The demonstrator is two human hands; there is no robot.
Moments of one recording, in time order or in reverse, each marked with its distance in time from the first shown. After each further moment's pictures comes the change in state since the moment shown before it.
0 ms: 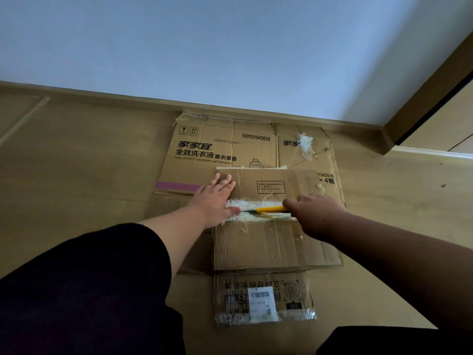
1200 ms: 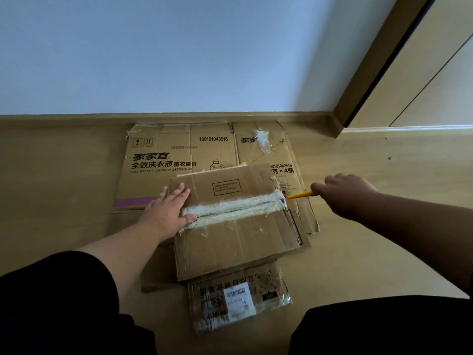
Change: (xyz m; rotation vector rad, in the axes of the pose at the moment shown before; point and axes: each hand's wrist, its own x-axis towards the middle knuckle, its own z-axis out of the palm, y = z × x) left_hand 0.002 0.004 0.003 0.023 -0.023 -0.071; right_hand -0.089 0.119 0.011 -0.230 -0.050 0.248
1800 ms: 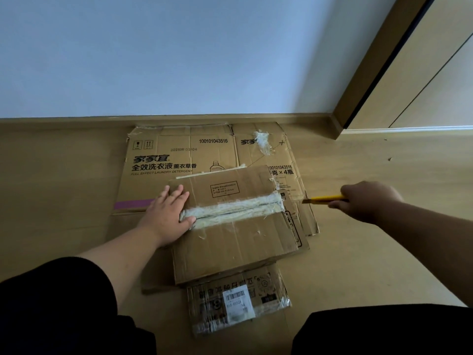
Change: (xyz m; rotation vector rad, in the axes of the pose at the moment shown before) left_hand -0.007 0.003 0.001 0.033 0.098 0.038; right_hand -0.014 0.038 0.035 0.208 -0.124 0.277
